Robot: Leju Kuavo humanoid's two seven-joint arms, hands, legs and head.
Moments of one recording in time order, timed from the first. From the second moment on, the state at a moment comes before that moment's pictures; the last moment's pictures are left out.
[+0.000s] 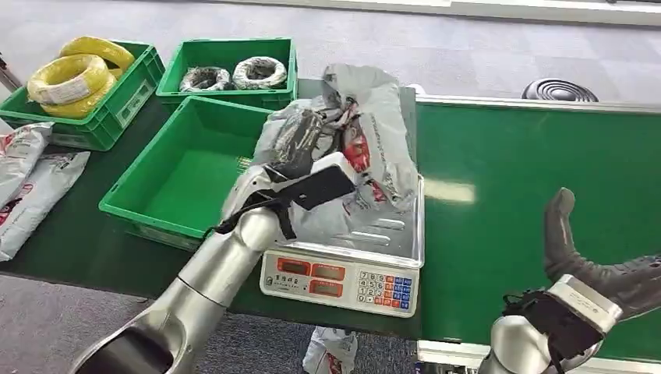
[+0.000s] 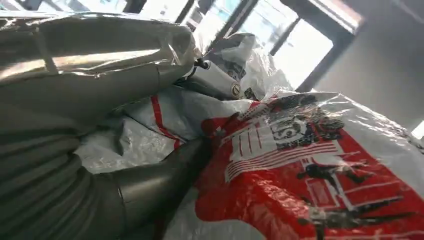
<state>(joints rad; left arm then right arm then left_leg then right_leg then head) -0.76 -0.26 -0.42 -1.01 -0.68 0.17 -0.43 -0.11 0.35 -0.07 -1.89 0.66 -0.69 -0.63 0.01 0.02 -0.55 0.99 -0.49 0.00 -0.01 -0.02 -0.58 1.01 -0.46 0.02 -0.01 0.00</state>
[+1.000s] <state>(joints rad) -0.84 -0.02 0.12 -0.50 -0.92 0.60 -0.20 -0.09 0.34 0.04 -1.84 0.63 -0.69 -0.61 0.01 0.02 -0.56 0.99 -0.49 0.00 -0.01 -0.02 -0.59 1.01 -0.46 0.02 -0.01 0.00</state>
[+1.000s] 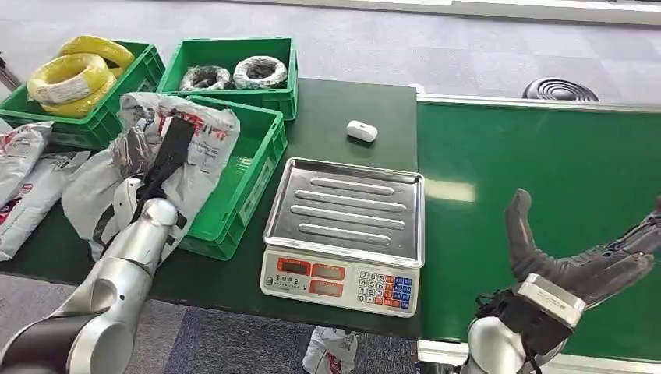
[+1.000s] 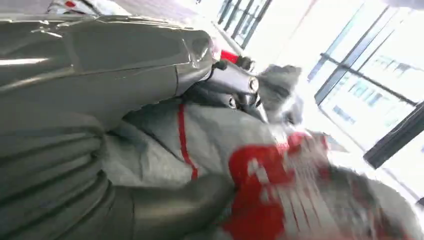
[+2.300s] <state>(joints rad) -0.40 -0.17 0.13 -1.56 -0.03 0.24 -0.68 -0.13 0.31 0.06 -1.72 0.65 -0.69 -0.60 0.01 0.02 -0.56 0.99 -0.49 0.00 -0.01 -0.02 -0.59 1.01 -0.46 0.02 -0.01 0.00</state>
